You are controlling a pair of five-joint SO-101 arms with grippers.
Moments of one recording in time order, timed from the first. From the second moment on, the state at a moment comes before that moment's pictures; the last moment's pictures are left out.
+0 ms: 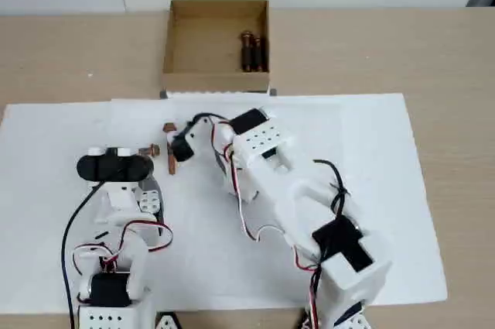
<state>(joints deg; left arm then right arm) -3.1 -103.4 96.6 50.9 5.6 -34.1 10.8 5.8 81.4 29.0</state>
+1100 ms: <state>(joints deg) -3.1 -103.4 85.9 61.8 -0.3 -7.1 -40.6 26.4 97.4 5.4</state>
